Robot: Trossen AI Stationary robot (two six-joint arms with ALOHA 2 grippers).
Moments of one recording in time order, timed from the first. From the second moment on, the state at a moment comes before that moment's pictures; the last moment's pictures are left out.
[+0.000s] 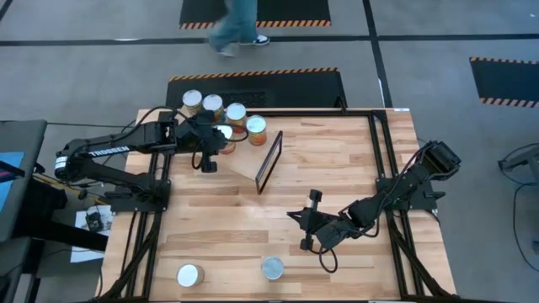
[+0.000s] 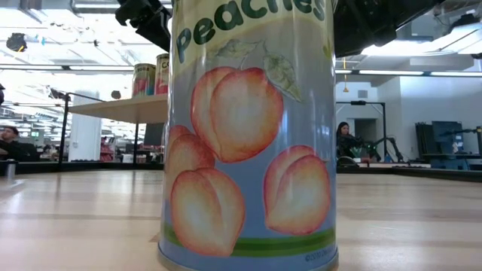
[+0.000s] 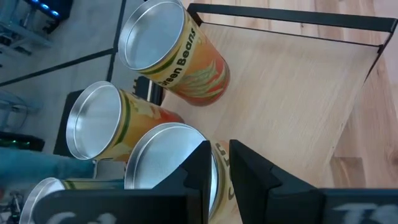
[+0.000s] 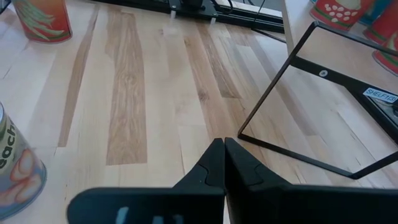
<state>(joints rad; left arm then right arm) 0.21 1.13 1.16 -0.82 -0.27 0.40 0.55 1.59 0.89 0.07 0.78 0.24</state>
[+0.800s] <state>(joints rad) 0.23 1.13 1.16 -0.79 -0.27 0.40 0.55 1.59 0.89 0.07 0.76 0.24</state>
